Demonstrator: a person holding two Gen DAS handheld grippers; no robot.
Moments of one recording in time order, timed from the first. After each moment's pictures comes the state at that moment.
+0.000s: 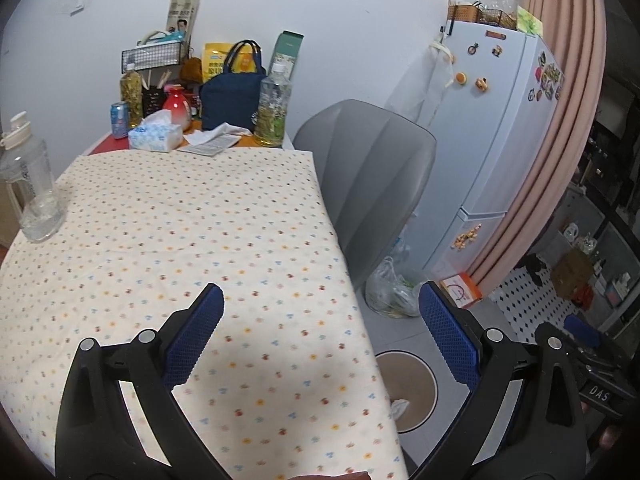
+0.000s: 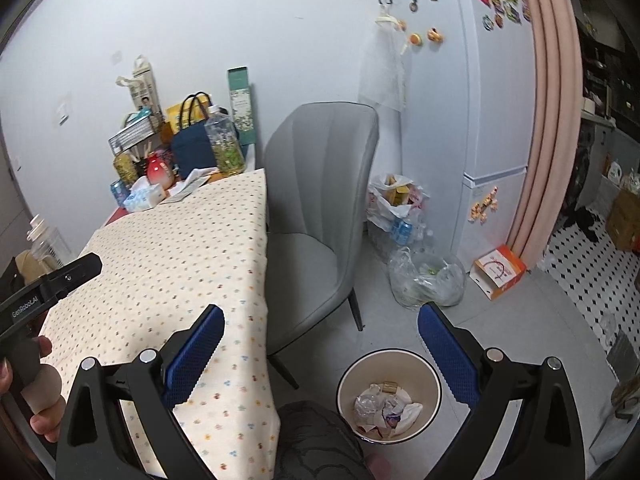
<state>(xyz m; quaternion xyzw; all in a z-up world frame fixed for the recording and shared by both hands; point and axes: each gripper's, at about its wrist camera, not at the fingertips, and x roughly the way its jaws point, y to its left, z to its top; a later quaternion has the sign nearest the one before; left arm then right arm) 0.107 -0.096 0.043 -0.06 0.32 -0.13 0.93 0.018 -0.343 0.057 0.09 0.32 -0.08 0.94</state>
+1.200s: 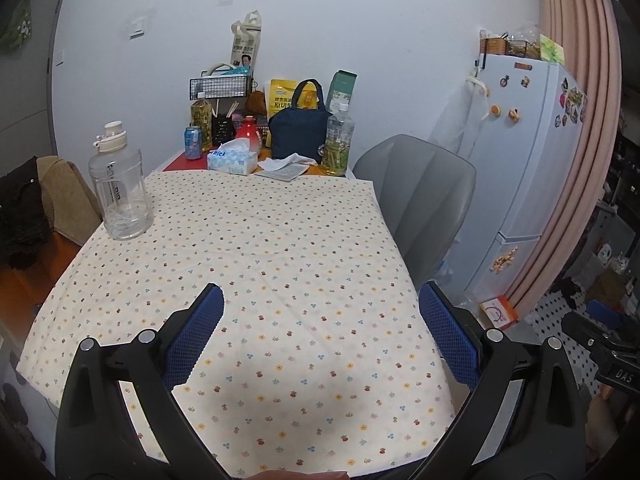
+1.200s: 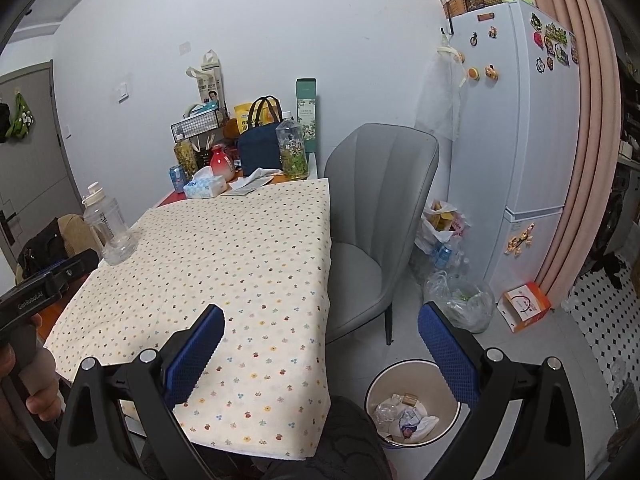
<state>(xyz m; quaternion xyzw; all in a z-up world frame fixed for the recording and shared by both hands) 0.020 -0.015 0.067 -0.06 0.27 -0.05 0.96 -0.023 -0.282 0.086 0.05 0.30 0.01 0.95</state>
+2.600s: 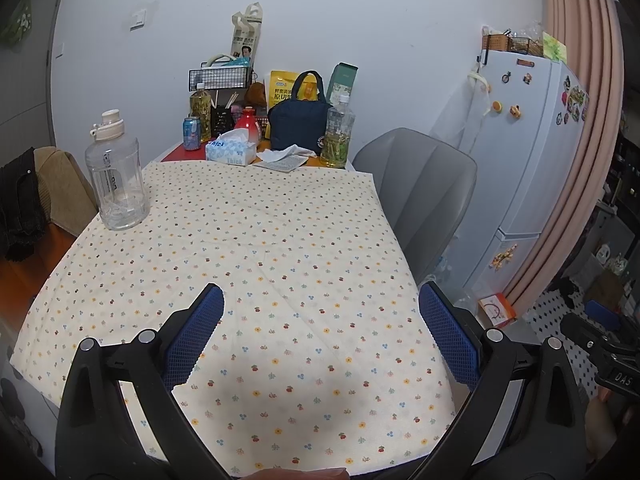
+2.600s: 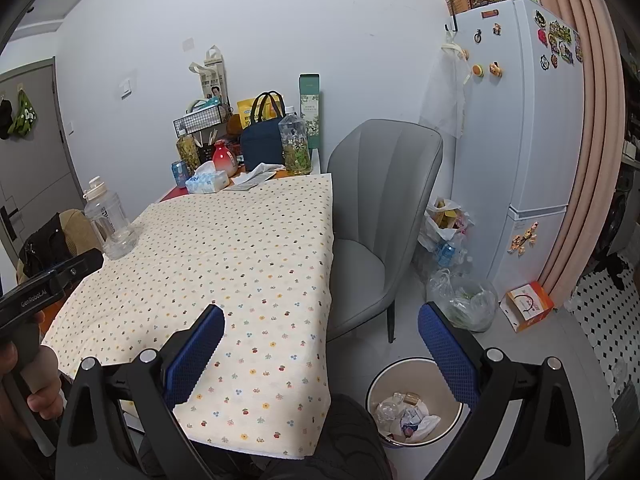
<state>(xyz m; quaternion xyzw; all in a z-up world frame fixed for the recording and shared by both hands) 0.025 -0.018 0.057 -0.06 0.28 -0.05 0.96 -0.018 -0.281 0.075 0.05 0.30 0.01 0.95</state>
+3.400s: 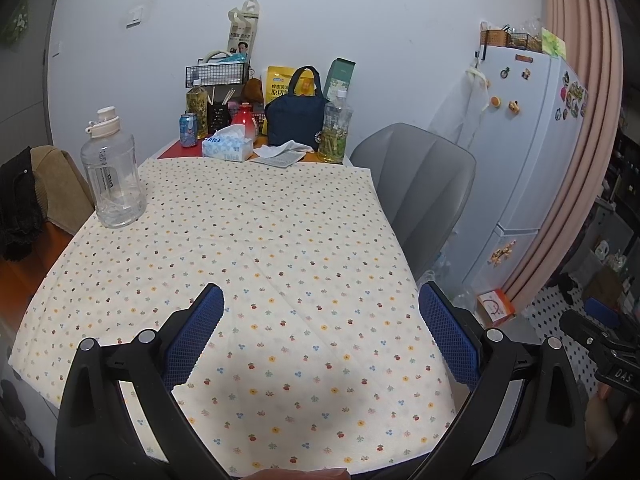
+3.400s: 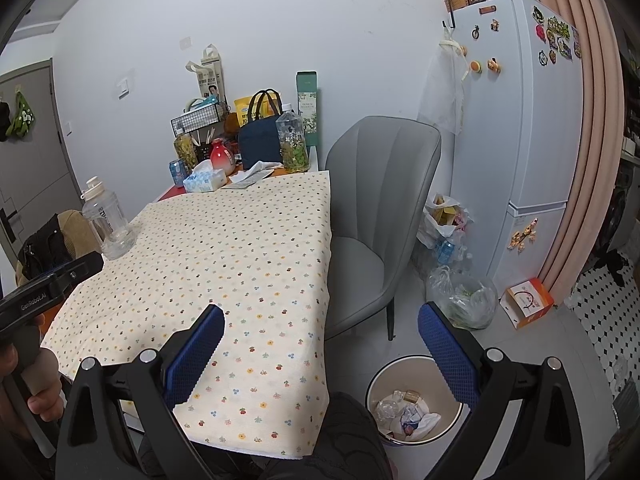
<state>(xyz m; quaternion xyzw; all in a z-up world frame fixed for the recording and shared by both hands) 0.028 -0.021 0.053 -0.06 0.29 -0.05 0.95 -0.018 -0.284 0.067 0.05 0.30 0.01 0.95</state>
